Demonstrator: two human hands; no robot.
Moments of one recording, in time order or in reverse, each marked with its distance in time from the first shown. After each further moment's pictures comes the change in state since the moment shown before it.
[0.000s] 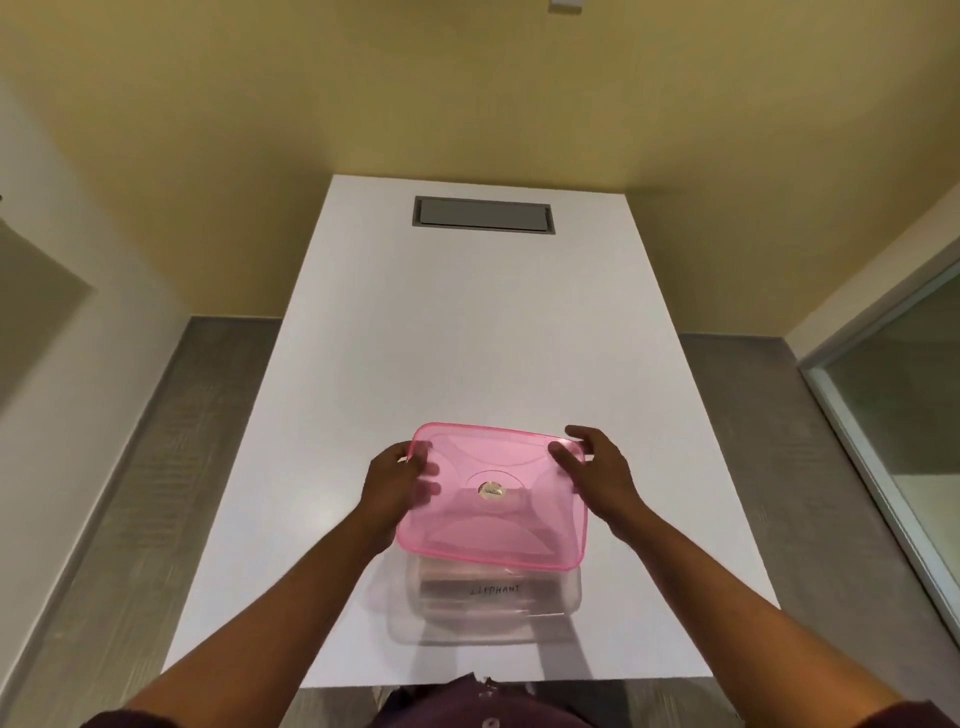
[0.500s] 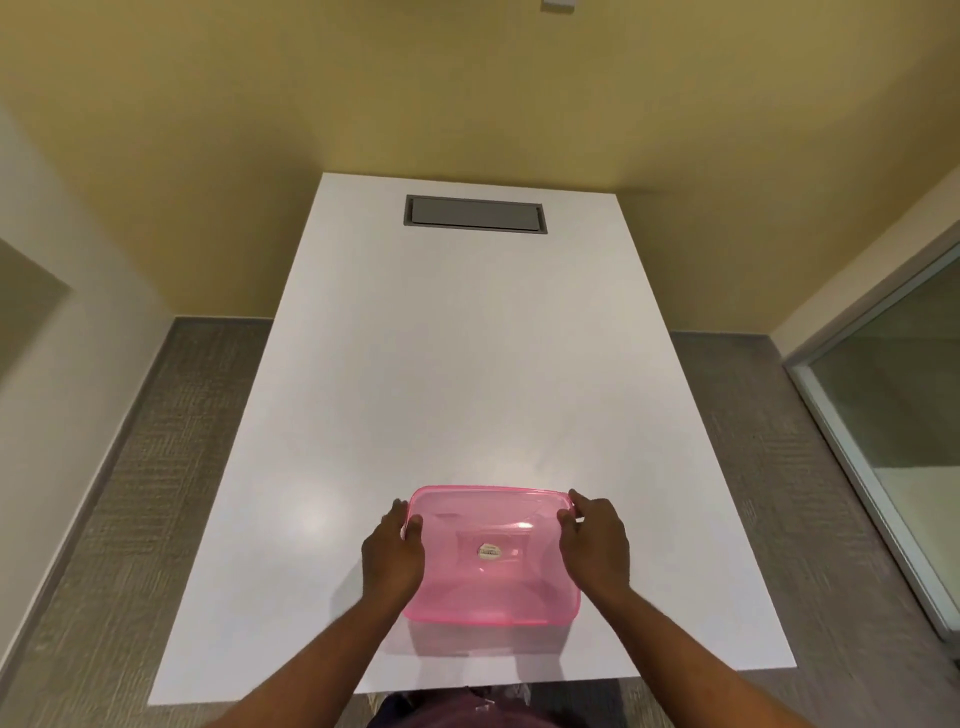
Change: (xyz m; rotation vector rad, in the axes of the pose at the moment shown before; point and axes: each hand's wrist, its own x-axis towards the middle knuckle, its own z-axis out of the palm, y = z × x) left_hand -0.018 -0.086 -0.004 0.605 0.227 0.102; right_hand -0.051 0.058 0.039 -0.407 0.208 0.039
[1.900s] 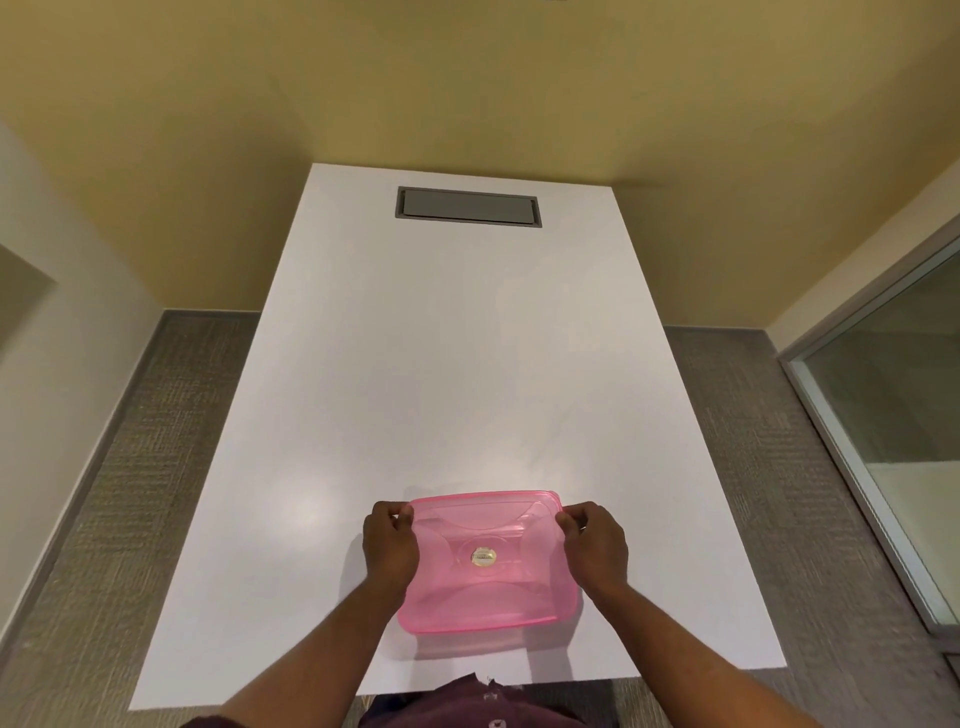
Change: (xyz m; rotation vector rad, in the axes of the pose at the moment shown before) left_hand 0.030 -0.007 0.033 -0.273 0.104 -0.109; right_hand 0.017 0.022 0.004 0.075 -0.037 0.134
